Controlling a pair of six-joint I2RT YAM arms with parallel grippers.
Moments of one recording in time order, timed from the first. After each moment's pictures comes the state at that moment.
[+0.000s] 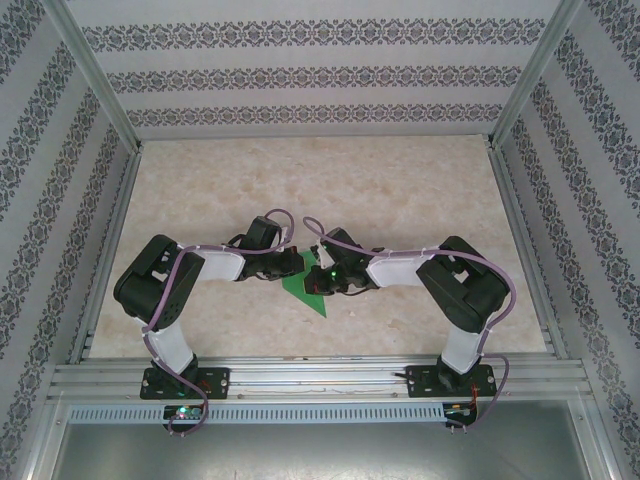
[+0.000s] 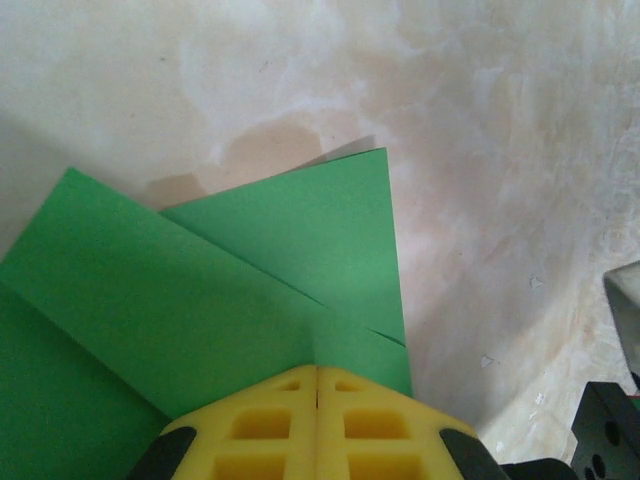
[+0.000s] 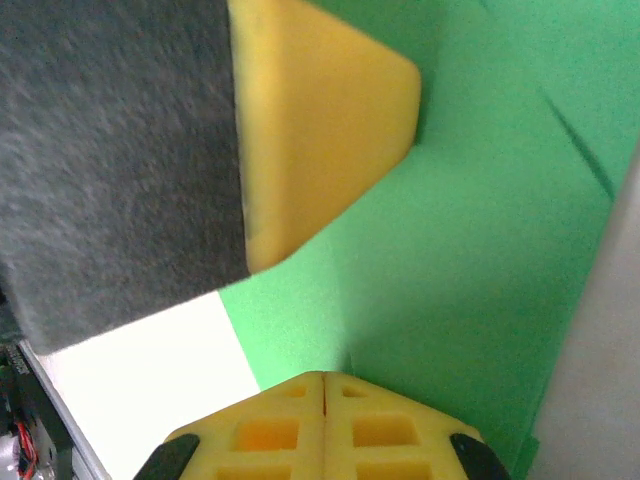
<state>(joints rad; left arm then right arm) -0.48 1.77 0.76 0.11 0.47 -0.71 0.76 1.80 0.84 -0.02 -0.48 0.70</state>
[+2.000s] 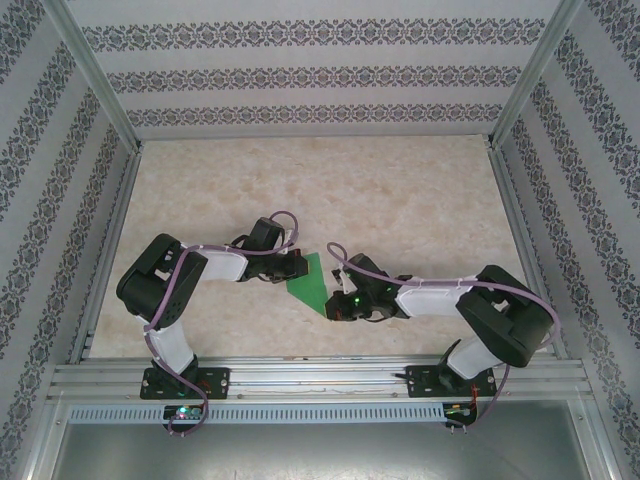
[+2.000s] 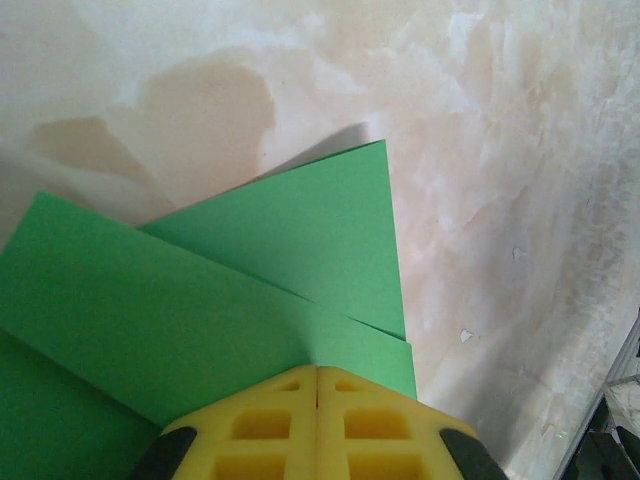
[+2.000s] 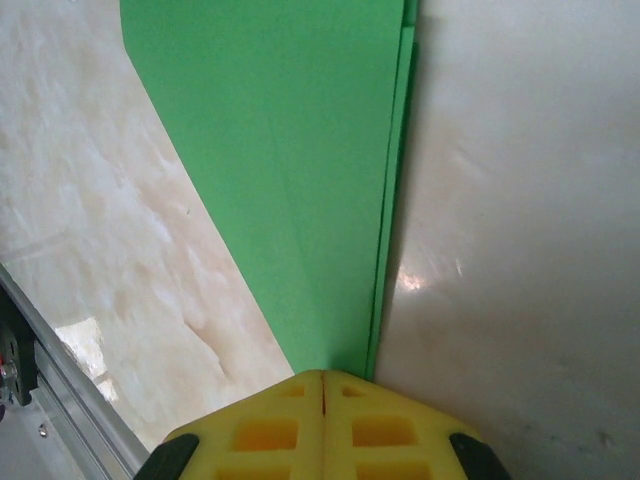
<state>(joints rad) -0.49 1.79 0.77 0.11 0.52 -0.72 0.80 1.51 0.52 0.00 -0.45 0.76</state>
